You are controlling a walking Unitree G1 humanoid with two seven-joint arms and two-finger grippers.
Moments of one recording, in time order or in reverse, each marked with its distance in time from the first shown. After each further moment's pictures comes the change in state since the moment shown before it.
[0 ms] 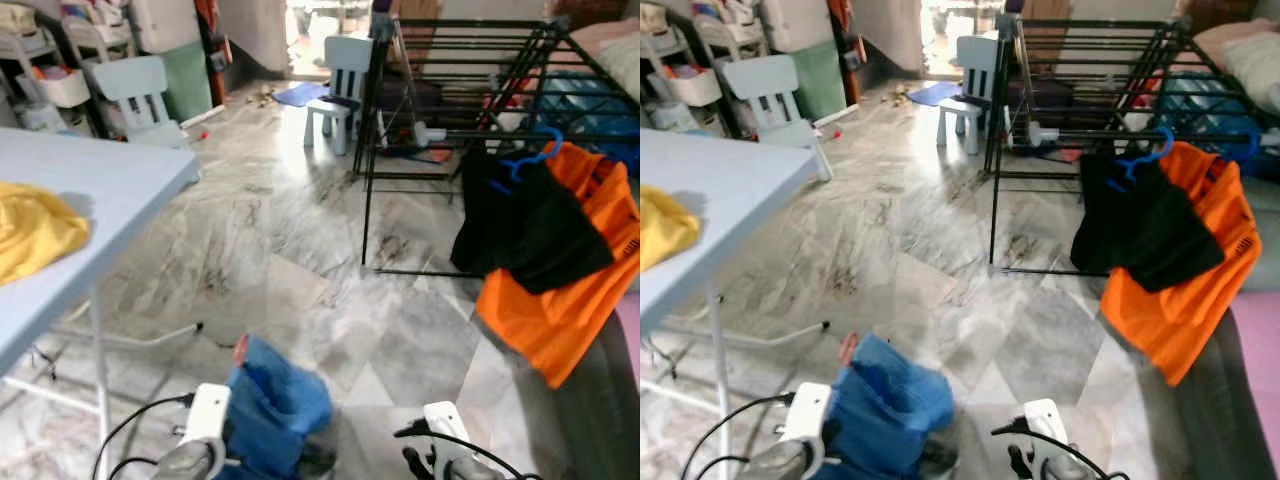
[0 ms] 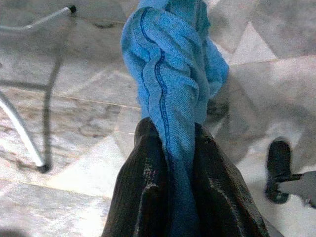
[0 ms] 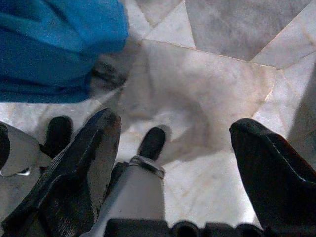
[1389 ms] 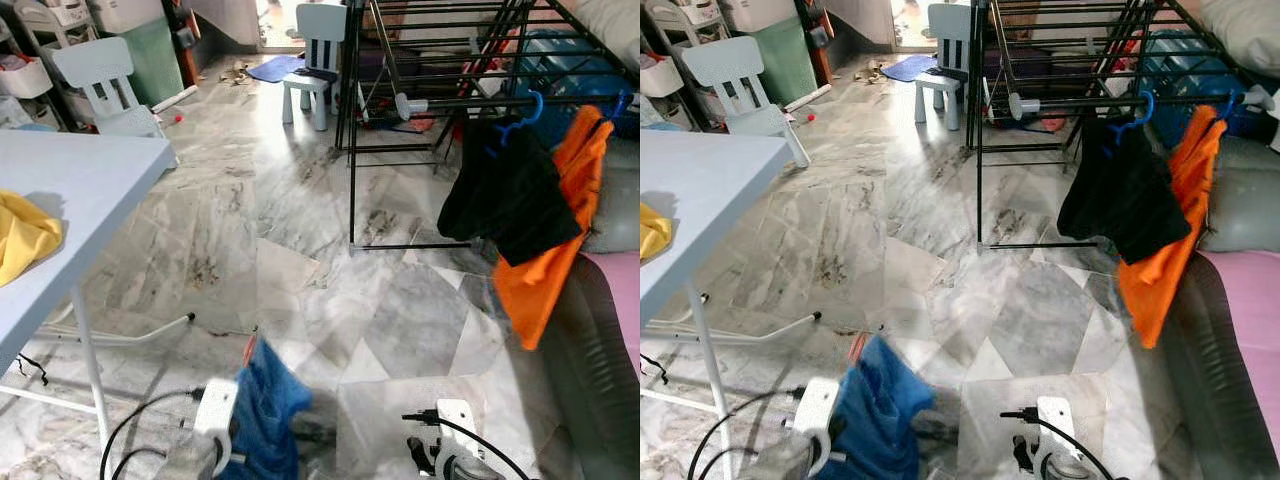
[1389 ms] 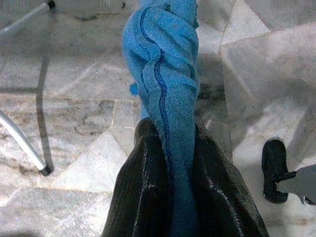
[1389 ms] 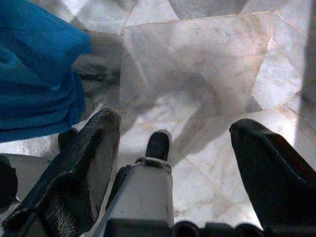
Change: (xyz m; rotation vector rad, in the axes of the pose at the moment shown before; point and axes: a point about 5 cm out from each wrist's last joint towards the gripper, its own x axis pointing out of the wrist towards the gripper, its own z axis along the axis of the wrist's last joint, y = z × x) left arm 0.005 -0.013 0.013 0.042 -0.003 -0.021; right arm 0.000 -0.003 0.001 0.237 -0.009 -0.094
